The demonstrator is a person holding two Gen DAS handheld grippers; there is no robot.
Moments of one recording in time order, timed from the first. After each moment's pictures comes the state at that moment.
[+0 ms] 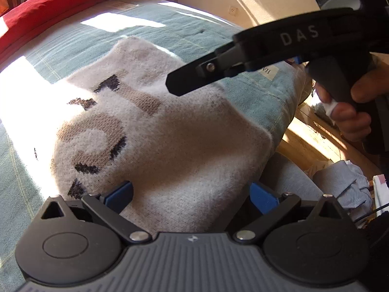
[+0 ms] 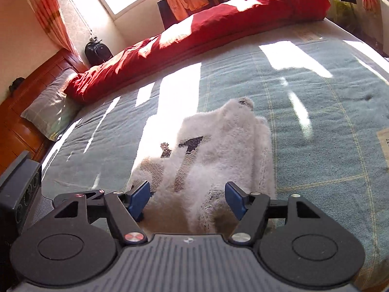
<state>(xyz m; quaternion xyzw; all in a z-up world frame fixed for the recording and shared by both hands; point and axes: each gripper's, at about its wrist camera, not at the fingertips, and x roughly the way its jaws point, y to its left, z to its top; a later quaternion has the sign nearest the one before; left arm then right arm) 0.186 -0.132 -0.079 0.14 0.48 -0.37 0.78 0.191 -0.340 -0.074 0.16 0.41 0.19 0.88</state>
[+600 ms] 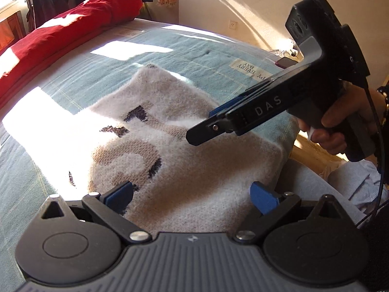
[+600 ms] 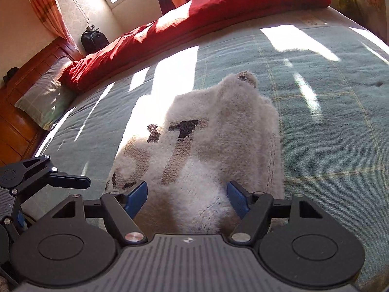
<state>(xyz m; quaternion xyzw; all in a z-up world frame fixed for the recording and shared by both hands) 0.193 -0.121 -0.058 0.17 0.42 -0.37 0.81 0.195 -0.339 -0.107 0.16 0.43 0.18 0.87</state>
